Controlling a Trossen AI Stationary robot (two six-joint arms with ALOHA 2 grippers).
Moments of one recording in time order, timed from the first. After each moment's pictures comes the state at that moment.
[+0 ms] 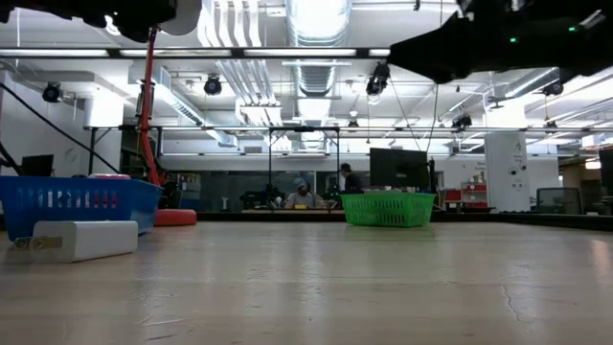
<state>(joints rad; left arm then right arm) -0.17 0.52 0.50 -0.15 -0.15 0.23 0.06 1.11 0.32 0.82 0.23 -0.21</state>
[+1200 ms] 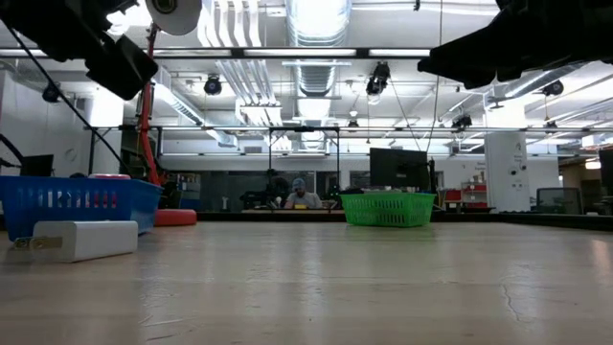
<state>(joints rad) -0.30 0.84 0.56 -0.37 0.04 -0.20 0.32 1.01 0.27 0.63 0.43 -0.12</state>
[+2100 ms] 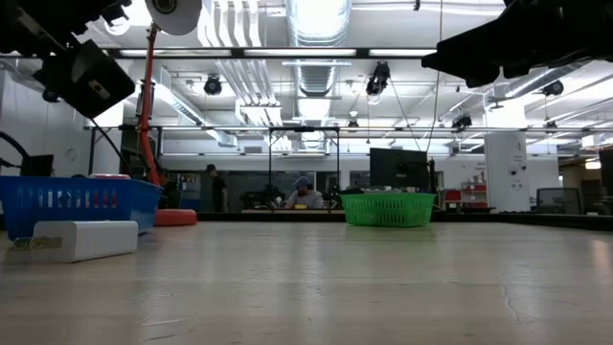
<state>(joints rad) -0.39 0.97 0.55 -0.31 0.26 -0.42 0.36 1.01 0.27 0.63 0.43 -0.10</state>
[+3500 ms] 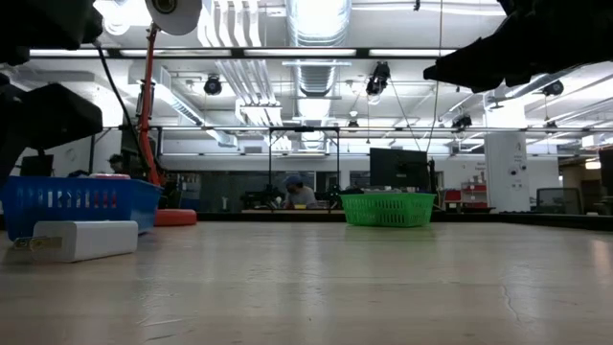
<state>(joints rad) -0.69 1.65 0.93 -0.52 0.00 -0.58 0.37 1.01 0.27 0.58 0.50 -0.10</state>
